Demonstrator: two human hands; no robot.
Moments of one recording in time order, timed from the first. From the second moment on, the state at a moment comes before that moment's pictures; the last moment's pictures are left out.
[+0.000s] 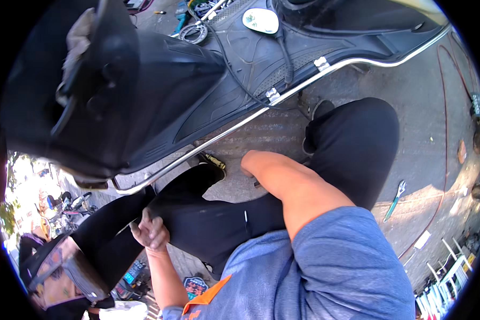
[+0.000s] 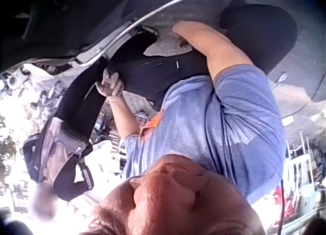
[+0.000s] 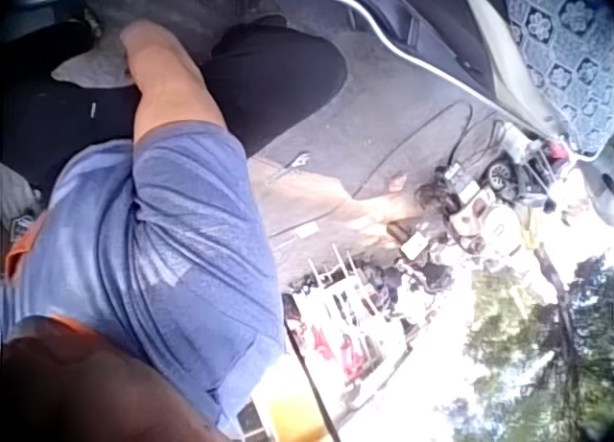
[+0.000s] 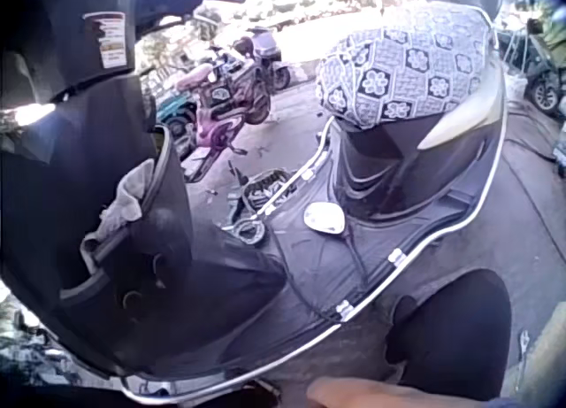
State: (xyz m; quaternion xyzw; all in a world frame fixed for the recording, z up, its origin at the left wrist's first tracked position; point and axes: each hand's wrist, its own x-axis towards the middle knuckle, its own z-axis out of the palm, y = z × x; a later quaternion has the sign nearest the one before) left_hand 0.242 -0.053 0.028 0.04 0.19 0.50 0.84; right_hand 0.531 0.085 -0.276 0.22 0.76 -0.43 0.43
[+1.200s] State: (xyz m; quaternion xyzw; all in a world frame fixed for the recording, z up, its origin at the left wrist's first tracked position) left_hand 0.185 -0.262 0.044 -0.23 0.33 0.52 0.75; right_hand 0.348 0.055 -0.418 0.59 0.47 -0.65 -0.01
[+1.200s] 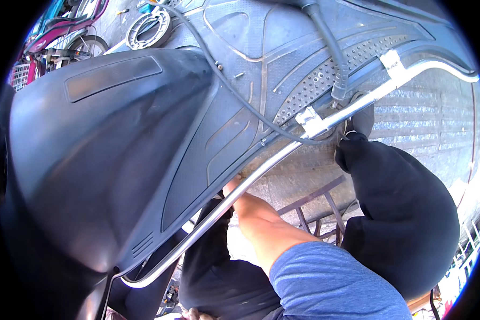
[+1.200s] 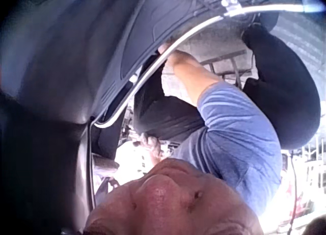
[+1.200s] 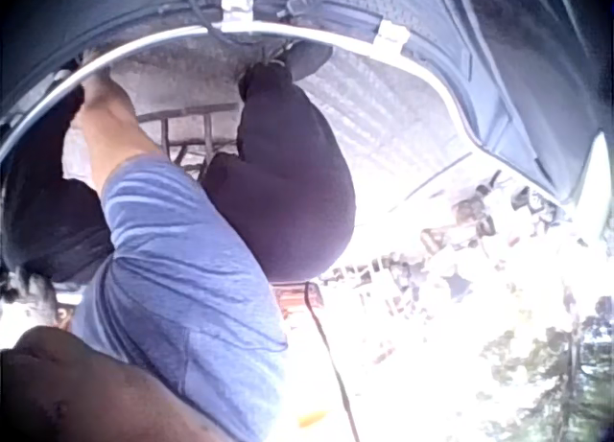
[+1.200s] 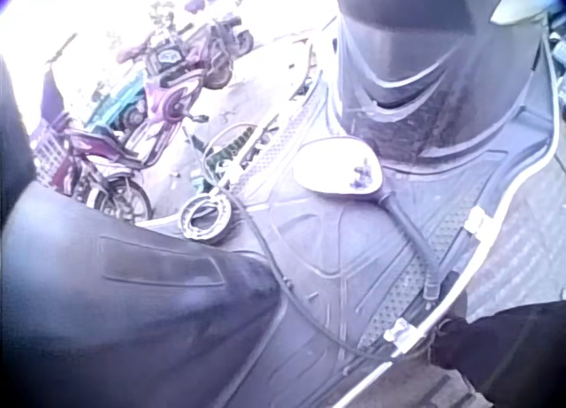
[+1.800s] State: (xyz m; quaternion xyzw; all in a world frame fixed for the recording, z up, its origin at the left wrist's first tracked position) left_hand 0.260 -0.060 0.035 0.03 0.22 0.44 0.87; right_hand 0.566 0.115 -0.119 0.10 0.93 -0.33 0.13
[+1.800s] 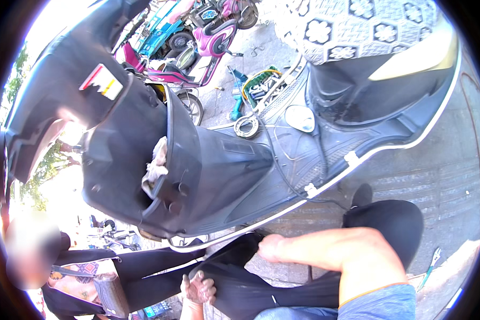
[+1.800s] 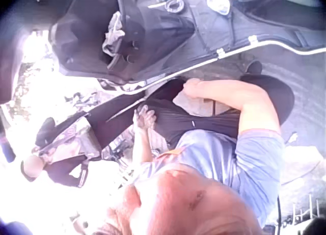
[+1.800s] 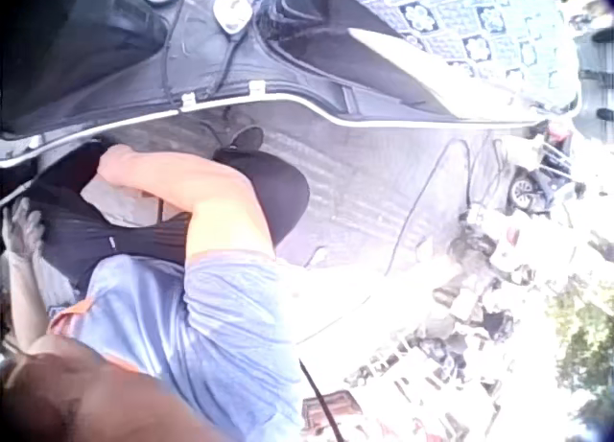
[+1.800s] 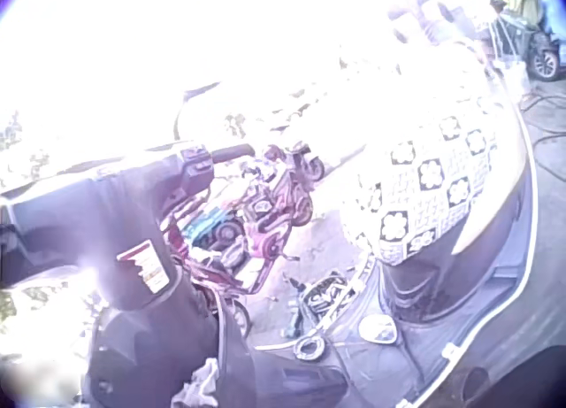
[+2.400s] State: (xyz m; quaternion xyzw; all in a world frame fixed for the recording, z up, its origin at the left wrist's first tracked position) left_hand 0.378 0.186 0.338 0.61 0.56 0.53 0.20; right_hand 0.772 0.370 0.153 0.04 0.31 -0.66 -0.68
